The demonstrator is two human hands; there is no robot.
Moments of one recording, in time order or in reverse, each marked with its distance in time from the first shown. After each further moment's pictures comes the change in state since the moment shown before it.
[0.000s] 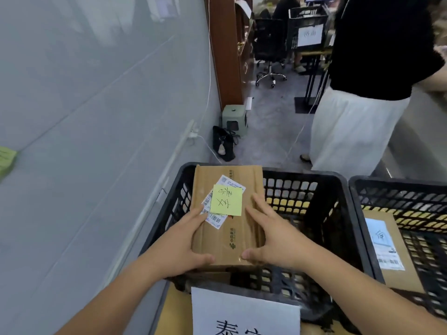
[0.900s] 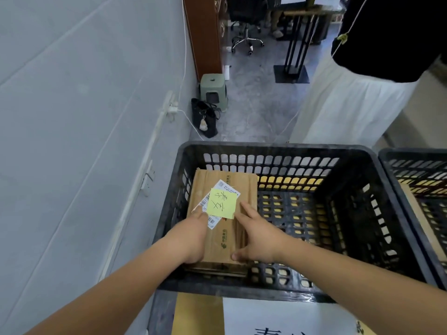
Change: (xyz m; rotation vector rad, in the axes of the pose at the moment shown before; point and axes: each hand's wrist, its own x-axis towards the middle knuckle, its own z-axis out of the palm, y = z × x) left_hand 0.080 -0.091 0.024 0.417 -0.358 -0.169; right_hand 0.101 -0.004 0.103 -0.051 -0.143 0.185
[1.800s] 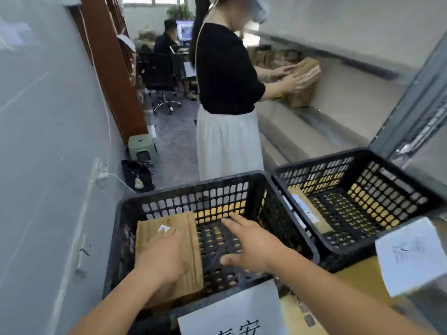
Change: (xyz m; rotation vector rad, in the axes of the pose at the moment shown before) left_hand -0.044 0.041 -0.040 0.036 0.309 0.257; right_hand -0.131 -0.009 -0.042 -0.090 0.394 0.223
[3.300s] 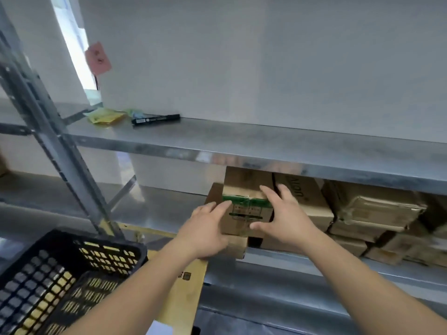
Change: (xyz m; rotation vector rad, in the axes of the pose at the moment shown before) left_hand 0.064 0.854 0.091 0.116 -0.243 1.276; right_hand -0.494 0.541 -0.198 0.250 0.804 1.192
